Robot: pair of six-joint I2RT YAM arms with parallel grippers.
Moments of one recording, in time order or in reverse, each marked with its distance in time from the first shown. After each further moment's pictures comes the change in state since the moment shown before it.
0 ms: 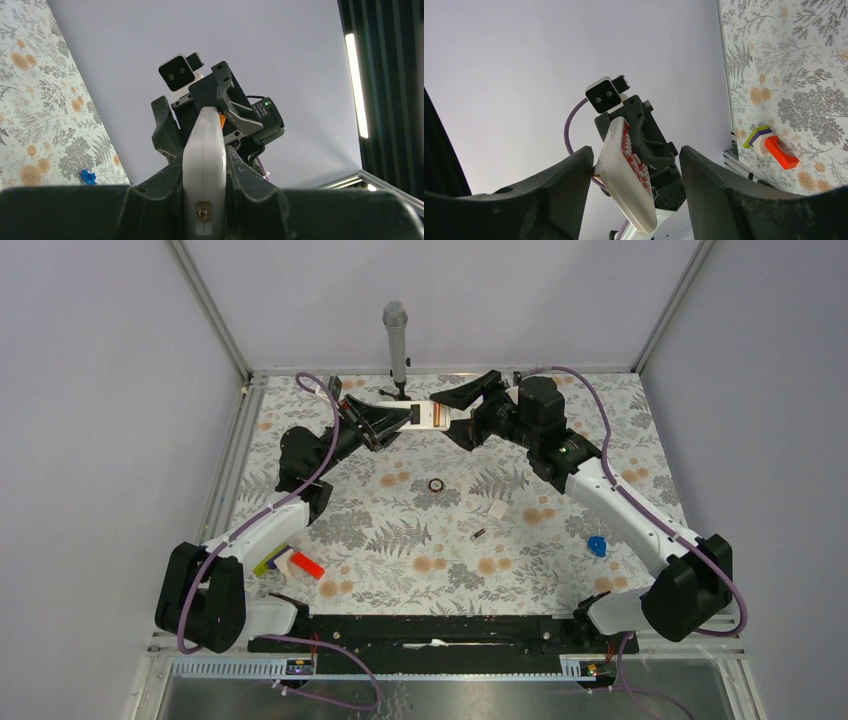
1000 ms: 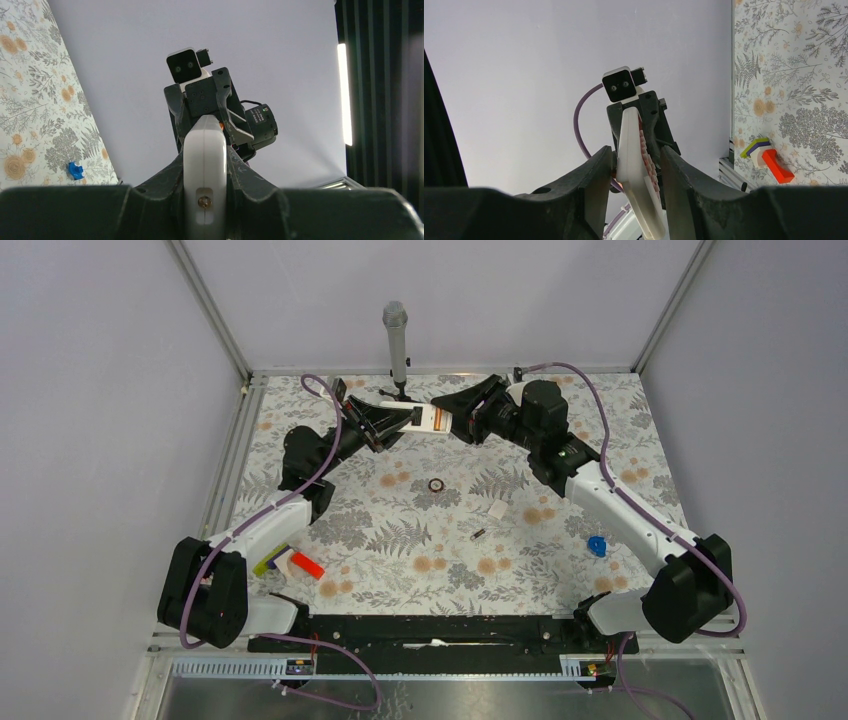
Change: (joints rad) left arm -0.004 0.025 0.000 0.007 0.001 -0.075; right arm -0.005 -0.007 -0.052 0.125 -0.018 -0.051
